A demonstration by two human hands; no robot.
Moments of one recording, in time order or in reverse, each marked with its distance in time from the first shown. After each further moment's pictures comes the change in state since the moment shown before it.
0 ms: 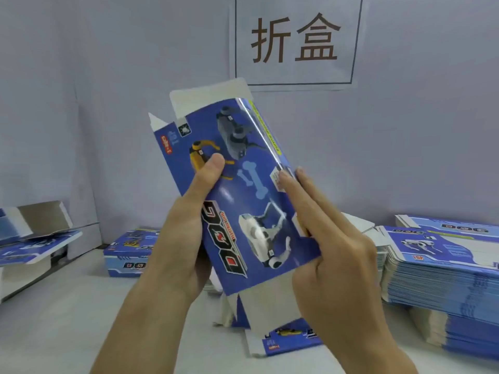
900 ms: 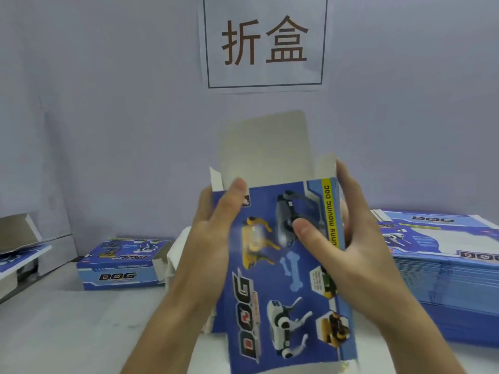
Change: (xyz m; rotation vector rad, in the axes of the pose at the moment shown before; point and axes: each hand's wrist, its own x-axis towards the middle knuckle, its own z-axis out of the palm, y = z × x) left_hand 0.002 -0.042 0.019 0.329 -0.052 -0.033; right_hand 0.007 0.027 -0.053 0.386 -0.066 0.392
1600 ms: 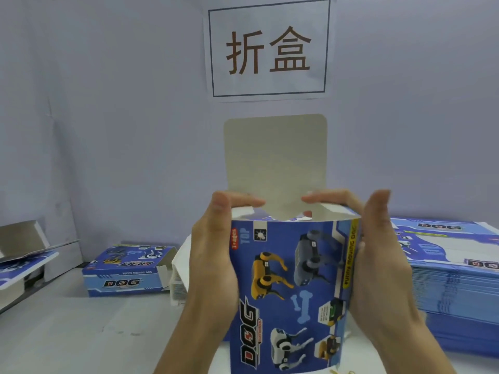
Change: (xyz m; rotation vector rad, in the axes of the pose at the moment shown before) left_hand -0.009 0.004 0.015 -0.088 0.119 0.210; right_hand 0.000 -0.011 0.008 0.372 0.018 0.169
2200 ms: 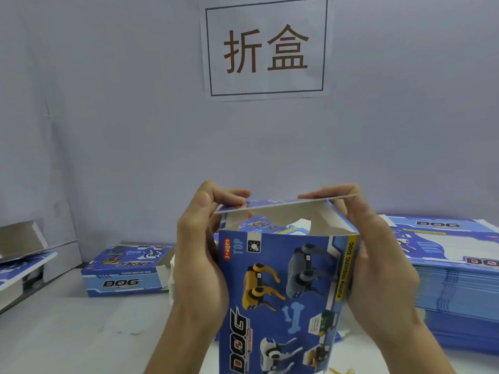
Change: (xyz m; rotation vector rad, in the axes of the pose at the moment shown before) left_hand 0.000 0.010 -0.004 -0.202 -0.064 0.039; right_hand 0.016 -0.029 0.004 -0.120 -0.158 0.128
